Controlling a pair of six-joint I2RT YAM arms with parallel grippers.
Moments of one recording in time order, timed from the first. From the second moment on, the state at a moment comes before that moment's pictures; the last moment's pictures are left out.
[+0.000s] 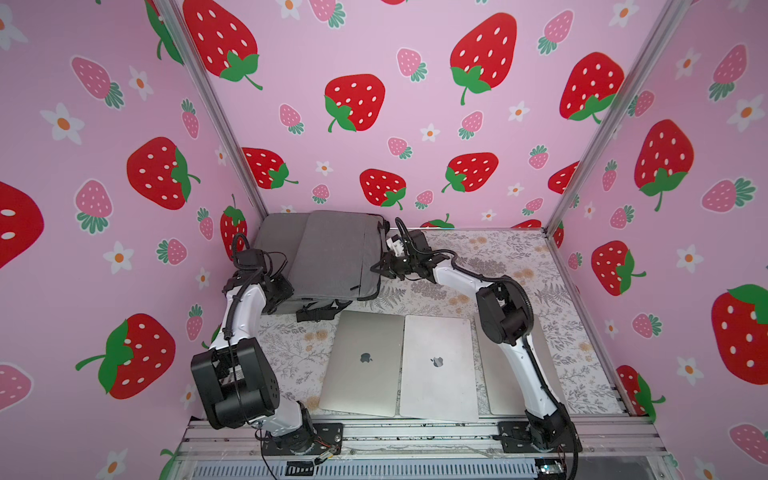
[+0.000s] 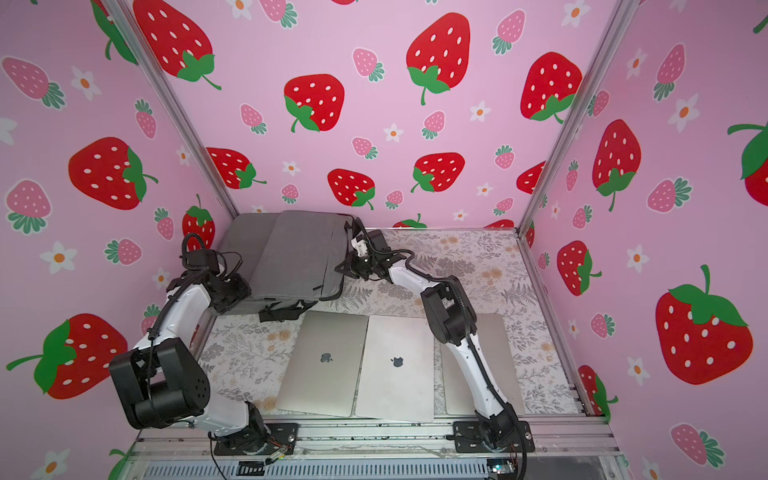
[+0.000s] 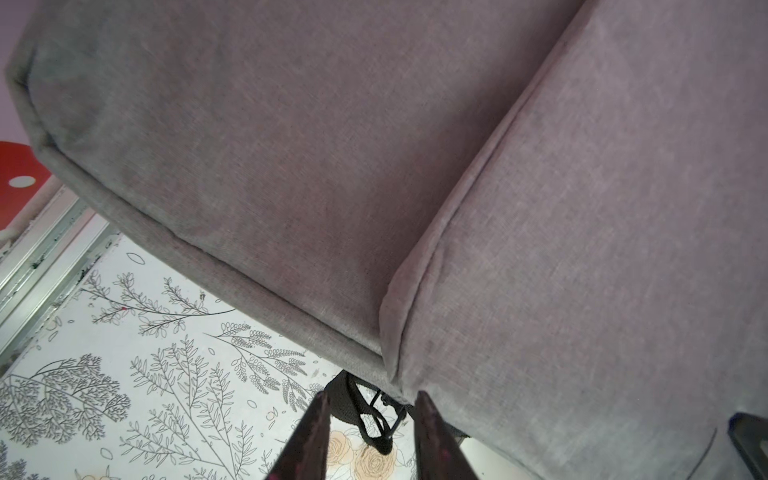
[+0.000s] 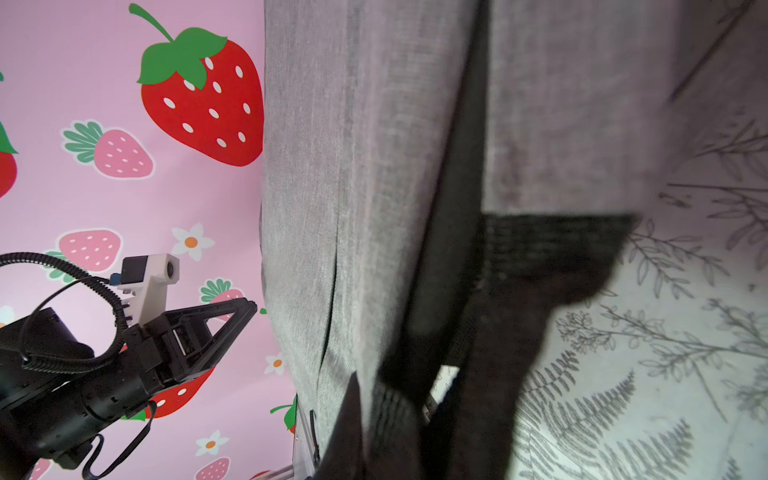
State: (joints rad) left arm 0.34 1.50 1.16 -0.70 0.14 -0.39; right arm 0.71 2.42 1.97 -0.10 -0.68 0.93
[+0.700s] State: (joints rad) left arm -0.15 1.30 1.16 -0.70 0.07 -0.25; right arm 0.72 2.47 2.11 -0.12 -0.74 0.93
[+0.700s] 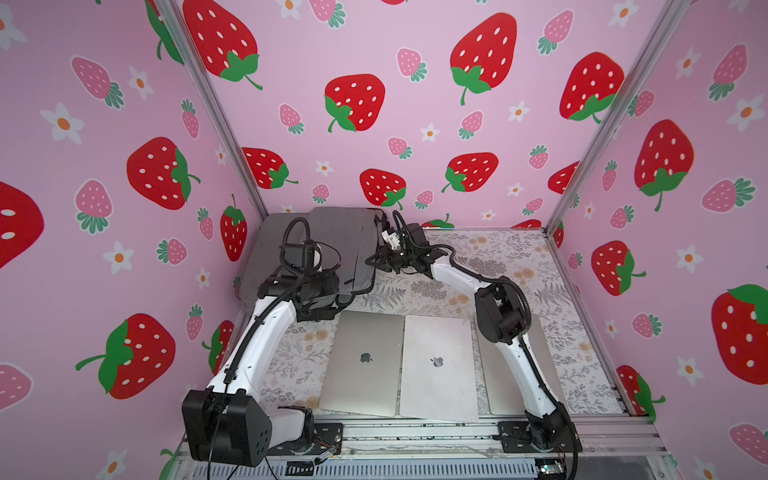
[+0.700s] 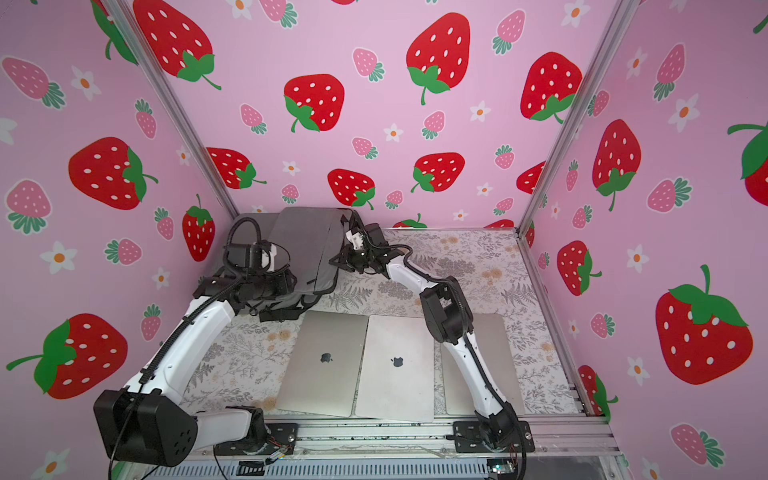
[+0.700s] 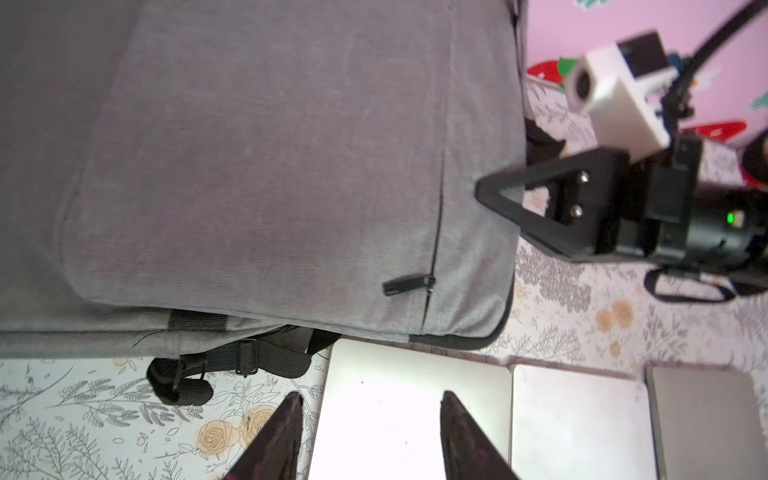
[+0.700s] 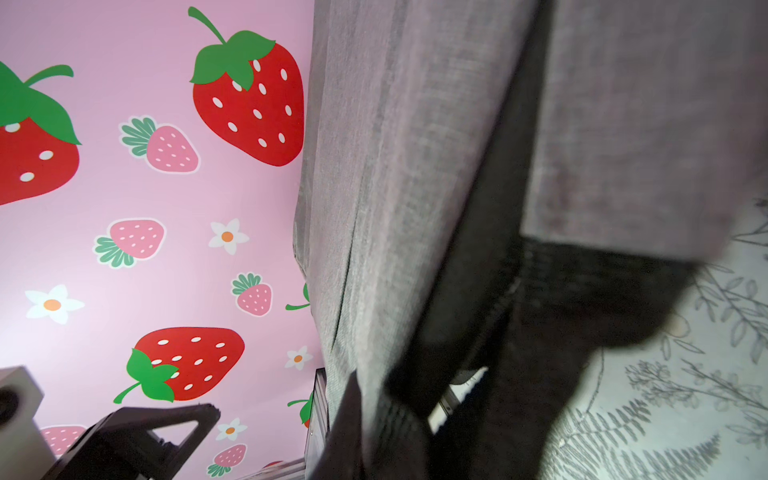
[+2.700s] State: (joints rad) left arm -0.49 1.70 1.37 -0.81 -0.53 -0.32; right arm 0.73 2.47 2.10 -0.07 -0.88 0.96
